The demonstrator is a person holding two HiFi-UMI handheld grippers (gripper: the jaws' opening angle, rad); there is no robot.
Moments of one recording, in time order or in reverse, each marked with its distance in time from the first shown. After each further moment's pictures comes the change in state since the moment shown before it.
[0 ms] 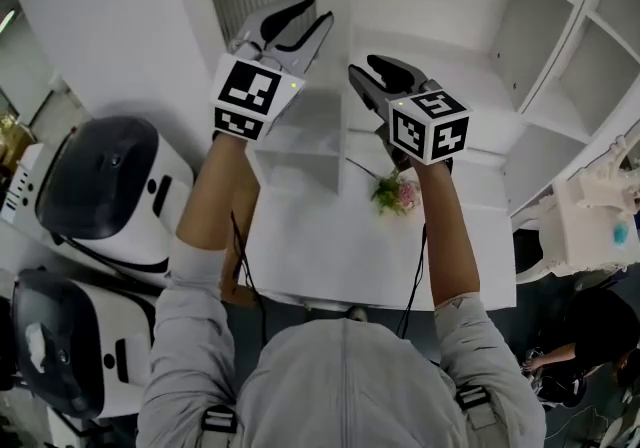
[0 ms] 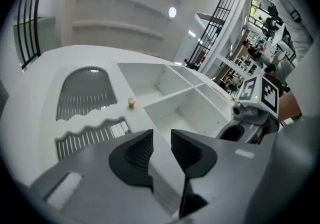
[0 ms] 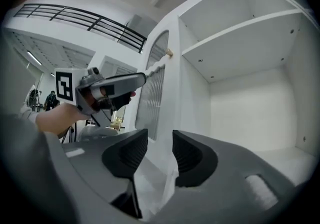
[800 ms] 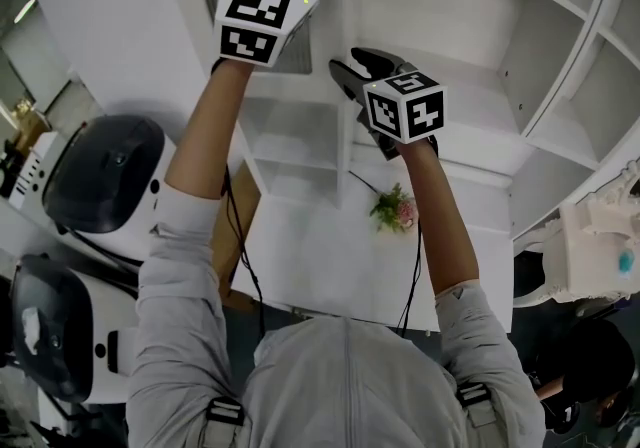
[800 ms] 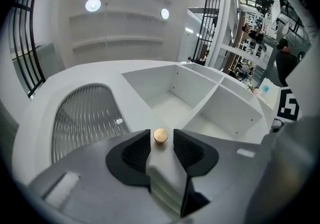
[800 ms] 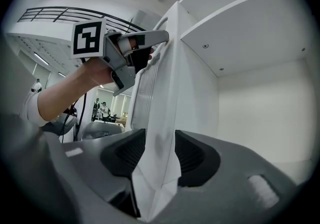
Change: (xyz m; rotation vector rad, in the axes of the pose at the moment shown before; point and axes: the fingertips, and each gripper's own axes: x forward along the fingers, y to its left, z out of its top) left arm 0.077 0.080 0.063 0.165 -0.047 0.184; right arm 0.049 -0.019 0.007 -0.037 0.051 0.087
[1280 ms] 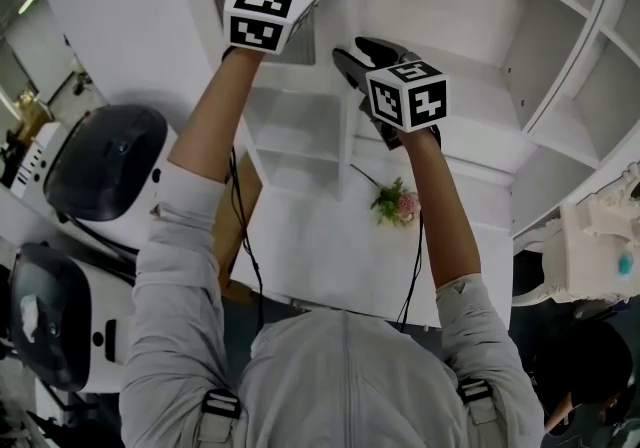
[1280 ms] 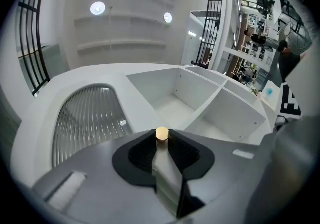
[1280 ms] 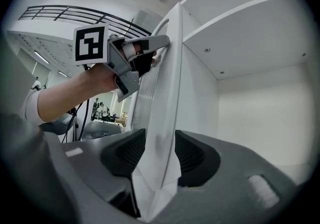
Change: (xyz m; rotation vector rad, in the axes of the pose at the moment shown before) left arm -0.001 0.005 0.000 -0.027 -0.046 0.030; right arm -0.002 0.003 0.007 -0.015 0.000 -0.007
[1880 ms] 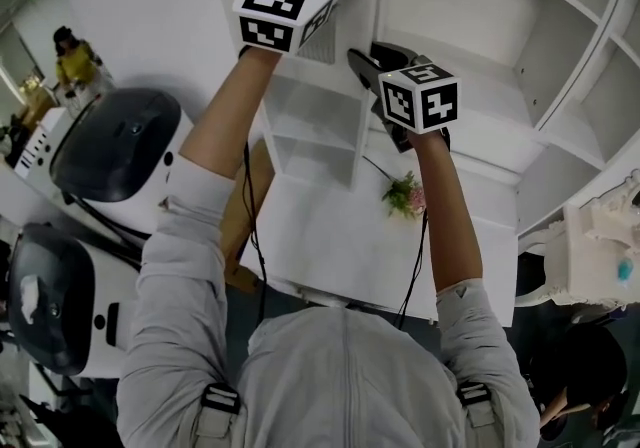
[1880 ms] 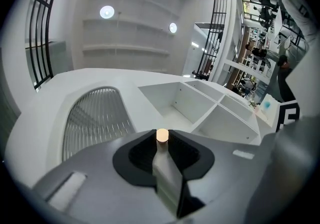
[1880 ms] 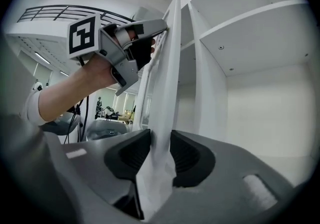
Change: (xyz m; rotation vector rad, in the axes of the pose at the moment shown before) left arm -0.043 0.004 0.032 -0.072 -0.086 -0.009; right arm -0.001 0.040 -0.006 0.004 0.036 0.036
